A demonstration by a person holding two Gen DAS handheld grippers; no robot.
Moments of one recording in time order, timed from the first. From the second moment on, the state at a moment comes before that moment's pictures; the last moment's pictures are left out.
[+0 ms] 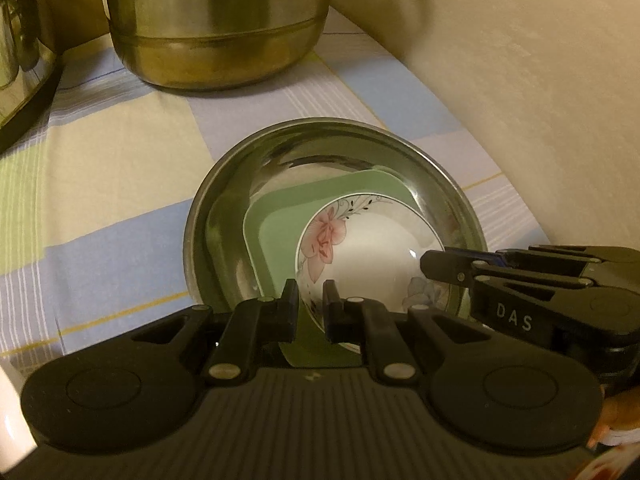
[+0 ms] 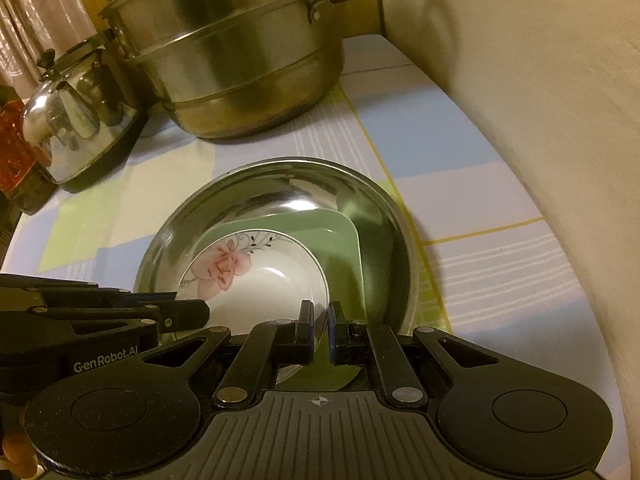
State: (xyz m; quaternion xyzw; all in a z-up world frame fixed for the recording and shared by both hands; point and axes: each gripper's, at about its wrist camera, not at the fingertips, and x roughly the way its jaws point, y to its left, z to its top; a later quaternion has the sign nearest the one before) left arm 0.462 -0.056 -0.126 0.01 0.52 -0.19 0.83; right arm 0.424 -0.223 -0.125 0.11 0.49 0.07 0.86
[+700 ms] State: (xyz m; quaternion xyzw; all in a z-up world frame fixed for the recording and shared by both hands) left arm 0.473 -0.059 -0.138 0.01 0.52 -0.18 0.83; right arm 0.437 -0.222 -0.138 0.11 0.49 0.06 0.86
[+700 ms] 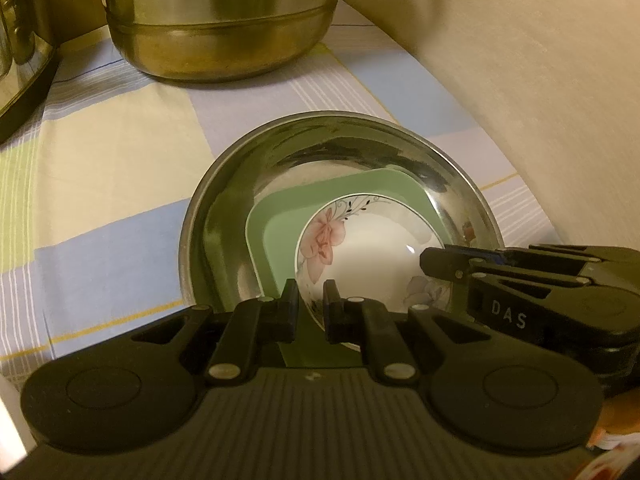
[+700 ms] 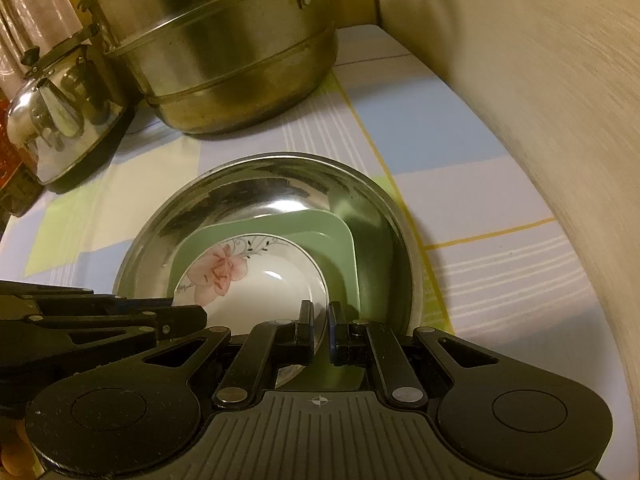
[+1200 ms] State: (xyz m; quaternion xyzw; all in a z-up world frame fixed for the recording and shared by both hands) left arm 0.472 -0.058 -0.136 0.02 0.51 -0.17 0.84; right arm 0.437 -0.220 -0.138 0.11 0.50 0.06 0.85
